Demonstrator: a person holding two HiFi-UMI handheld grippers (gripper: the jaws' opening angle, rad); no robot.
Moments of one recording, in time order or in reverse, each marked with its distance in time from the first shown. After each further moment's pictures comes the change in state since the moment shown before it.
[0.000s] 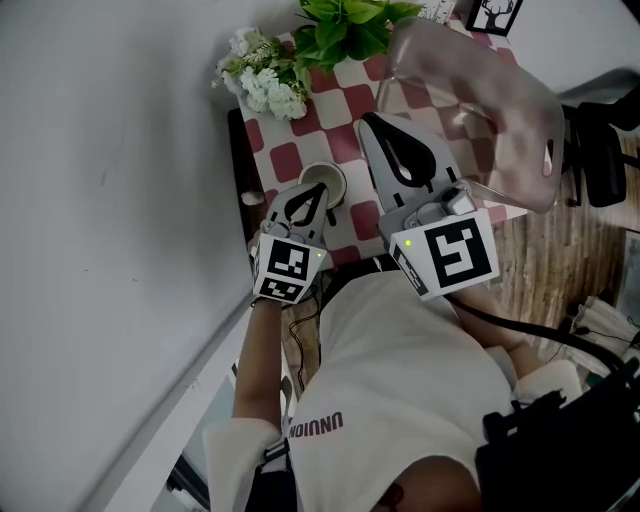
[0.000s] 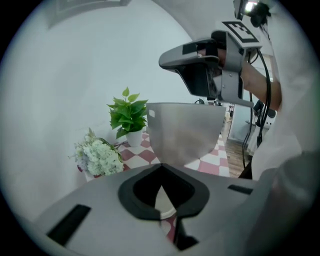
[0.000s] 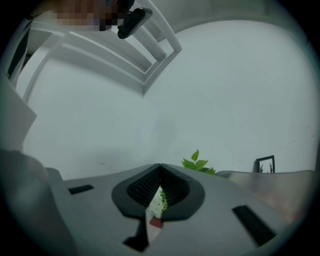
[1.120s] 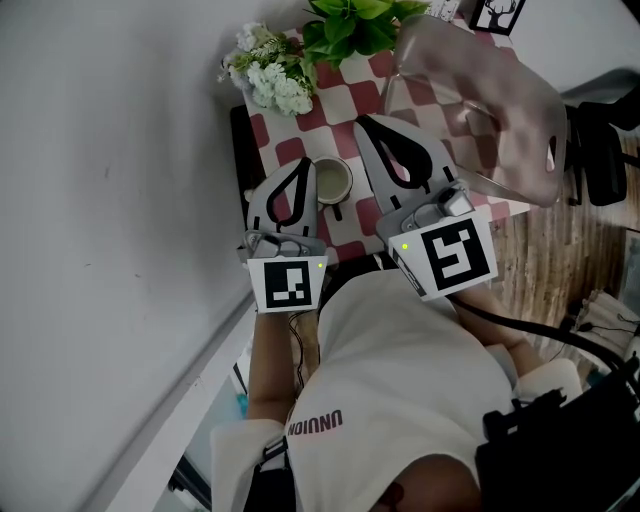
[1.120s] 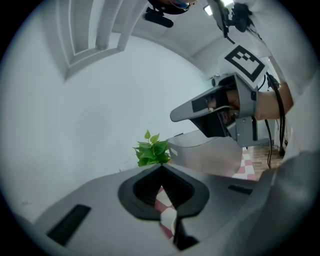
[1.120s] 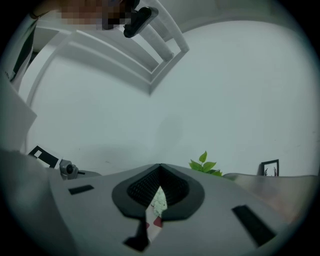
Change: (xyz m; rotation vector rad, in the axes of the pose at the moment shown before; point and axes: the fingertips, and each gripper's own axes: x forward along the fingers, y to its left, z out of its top) left arm -0.060 0.038 0.096 0.219 -0.303 0.295; right arm 0.004 0.022 0.002 -0.038 0.006 0.049
